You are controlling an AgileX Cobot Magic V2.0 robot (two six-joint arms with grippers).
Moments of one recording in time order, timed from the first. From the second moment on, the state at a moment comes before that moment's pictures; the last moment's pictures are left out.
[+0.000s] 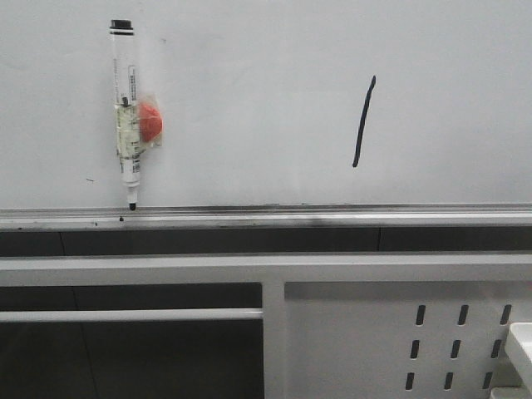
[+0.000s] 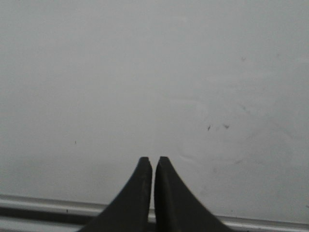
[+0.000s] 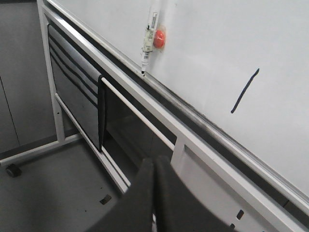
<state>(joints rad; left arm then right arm) -0.04 -0.01 -0.14 0.41 0.23 -0.48 0.81 0.15 -0.27 0.02 0.43 -0.20</state>
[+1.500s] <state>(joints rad) -0.03 -0.01 0.00 0.02 0.34 -0.06 0.81 0.15 -0.27 0.02 0.43 -0.20</state>
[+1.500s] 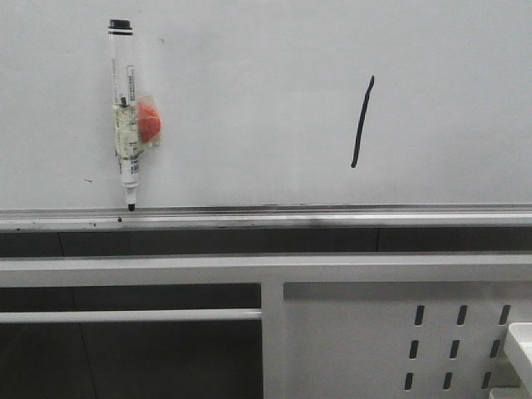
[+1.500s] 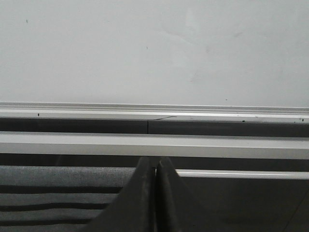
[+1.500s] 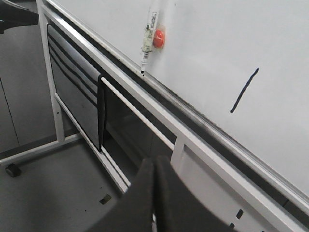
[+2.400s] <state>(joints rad) -0.03 -0.01 0.00 0.02 0.34 -0.06 0.58 0.08 0.01 0.23 -0.30 -0.11</state>
